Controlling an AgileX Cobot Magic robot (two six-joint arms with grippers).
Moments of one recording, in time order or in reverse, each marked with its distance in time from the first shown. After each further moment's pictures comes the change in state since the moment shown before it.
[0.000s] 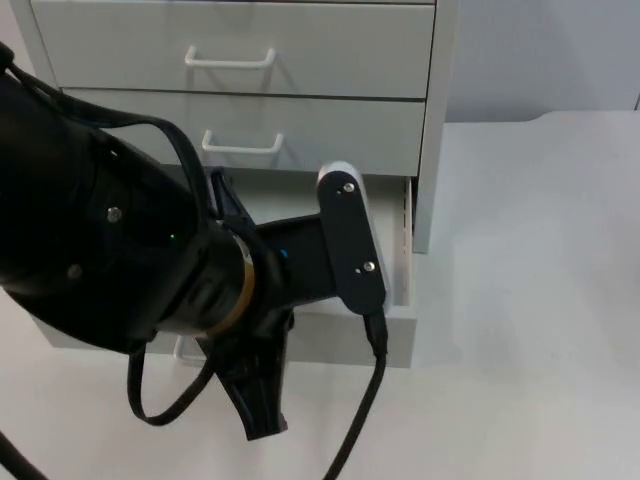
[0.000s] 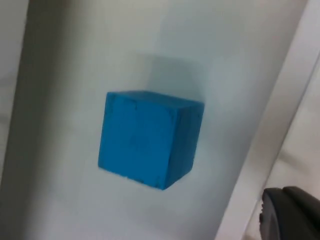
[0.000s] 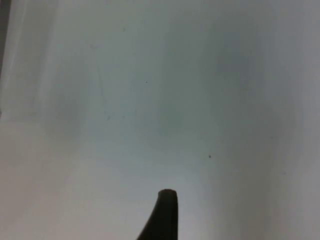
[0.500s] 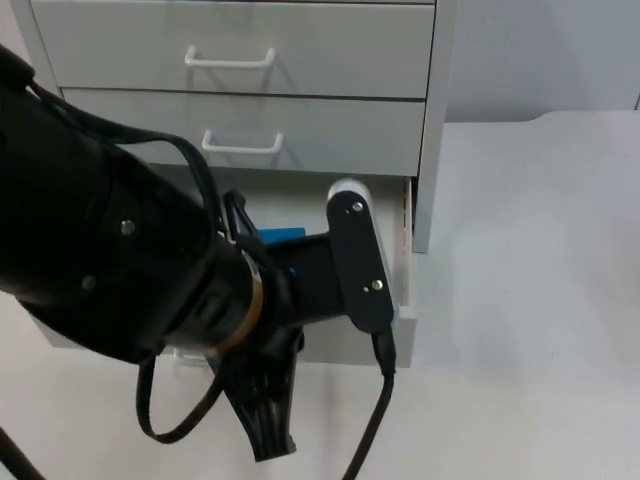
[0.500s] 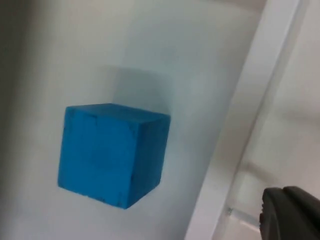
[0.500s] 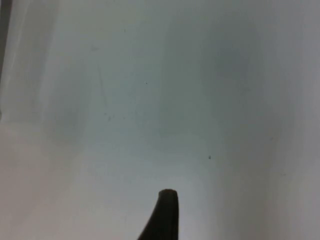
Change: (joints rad) right arm 0.000 0.000 0.000 0.000 -0.004 0.000; left arm -0.003 0.033 0.000 -0.008 -0.064 0.000
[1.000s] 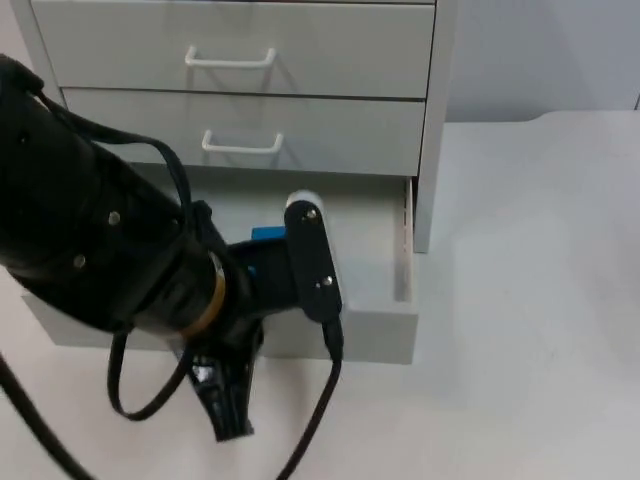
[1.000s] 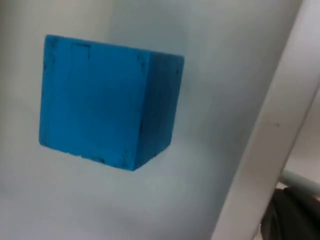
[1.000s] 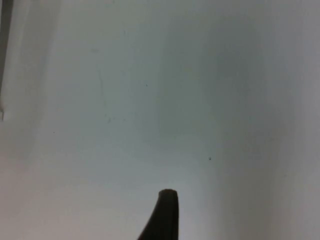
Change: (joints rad) right arm 0.000 0.000 0.000 0.000 -0.004 0.004; left arm 0.165 0.078 -0.027 0.126 -0.067 -0.027
